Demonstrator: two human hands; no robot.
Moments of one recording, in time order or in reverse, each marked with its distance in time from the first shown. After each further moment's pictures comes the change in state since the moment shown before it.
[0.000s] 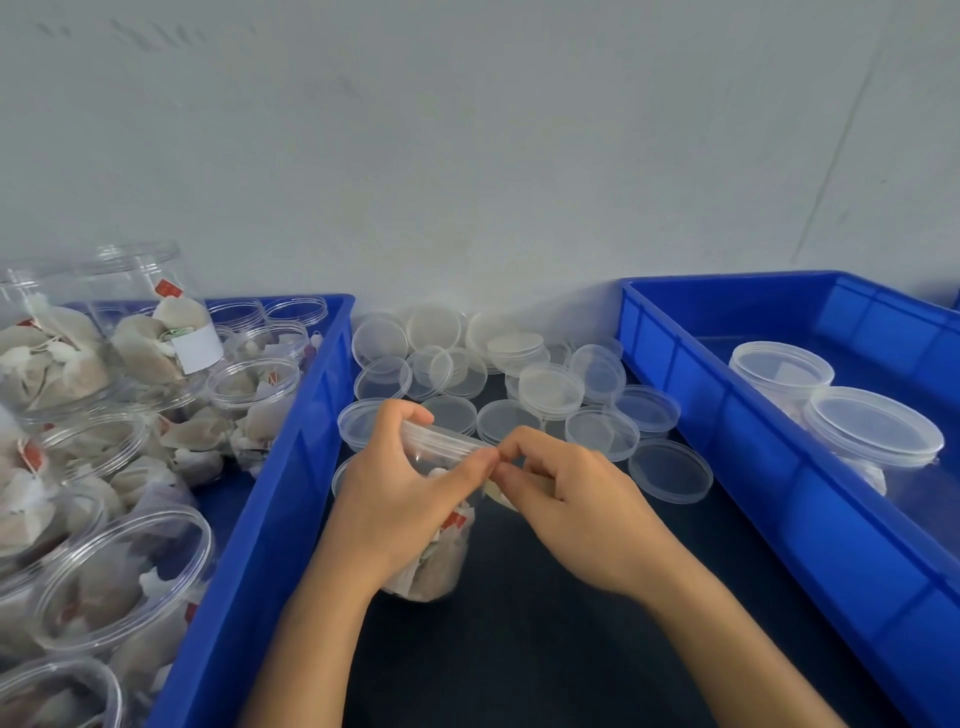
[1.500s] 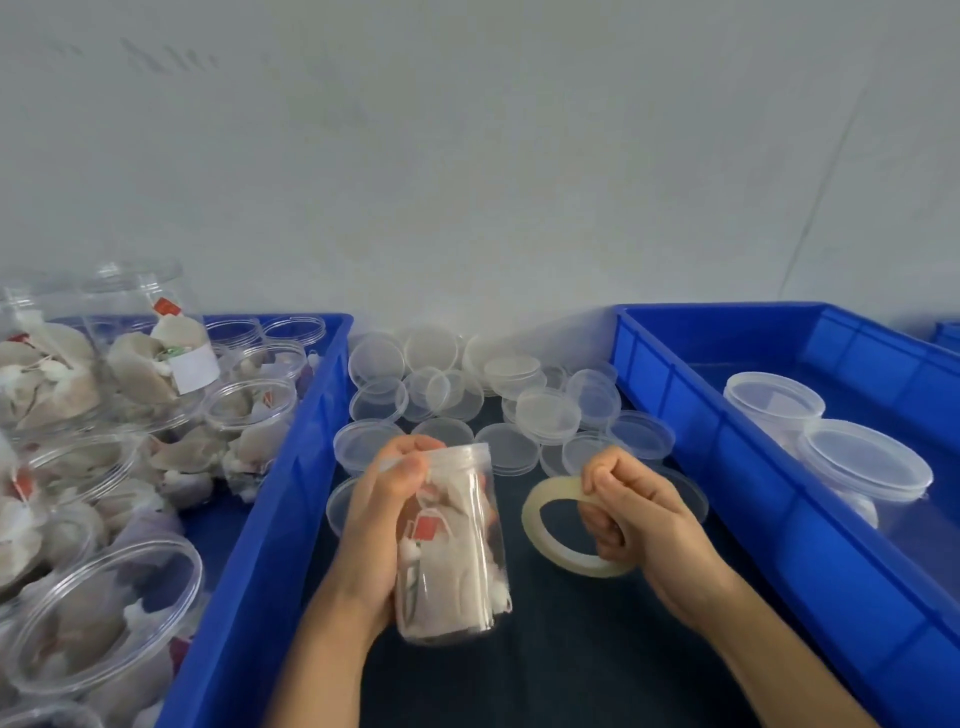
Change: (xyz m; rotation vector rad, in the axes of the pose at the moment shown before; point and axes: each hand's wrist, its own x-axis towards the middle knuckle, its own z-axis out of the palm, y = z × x) left_hand -0.002 -0.015 0.006 -0.878 -0.206 -0.220; right_hand -0.006 0.063 -0.017 0.861 0.050 0.064
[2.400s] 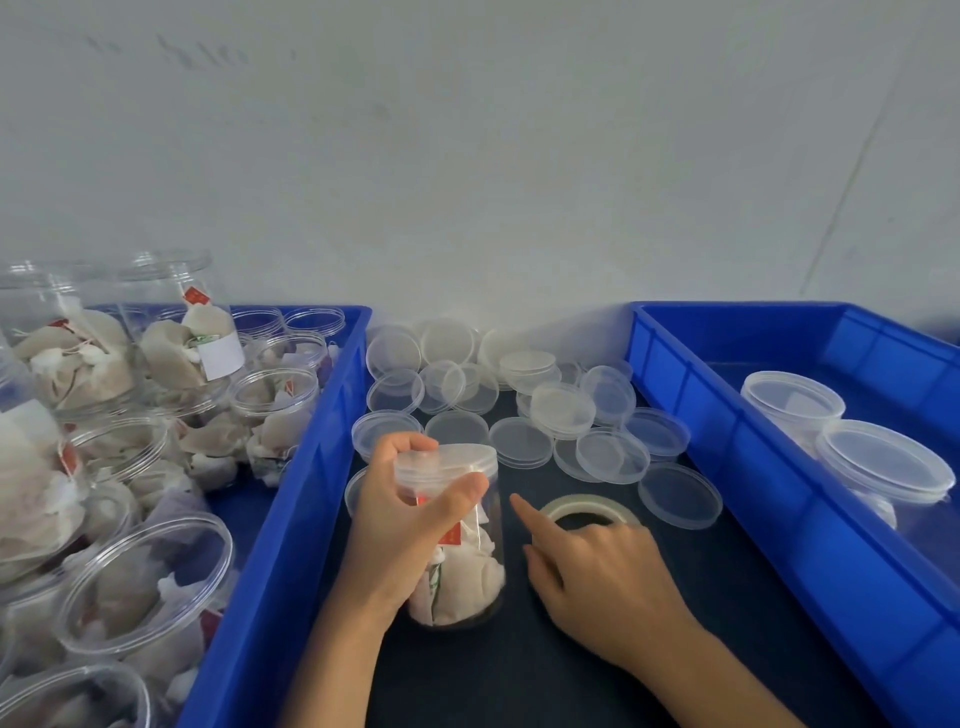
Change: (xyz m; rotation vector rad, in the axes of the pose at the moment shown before) left_hand -0.007 -0.005 0.002 0.333 0.226 0.220; right_hand -0.011 0.027 0.050 -1.525 -0.004 -0.353
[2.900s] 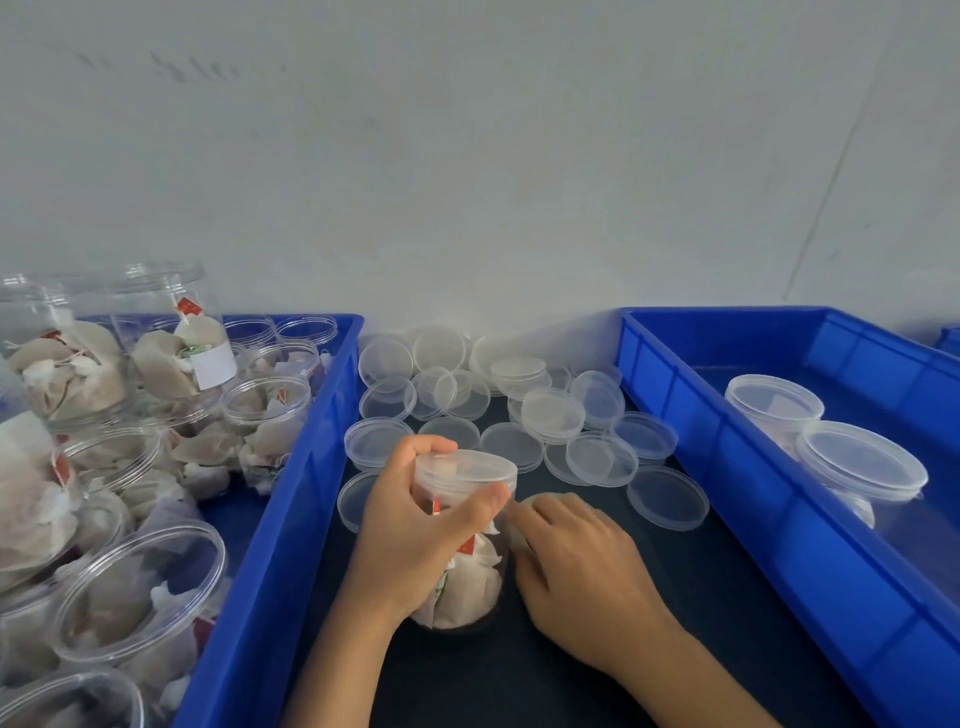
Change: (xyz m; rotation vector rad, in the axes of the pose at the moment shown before) left_hand -0.006 0.014 0.011 0.131 -0.048 0.115; right_hand 0.006 -0.015 -0.017 0.154 -0.102 0.109
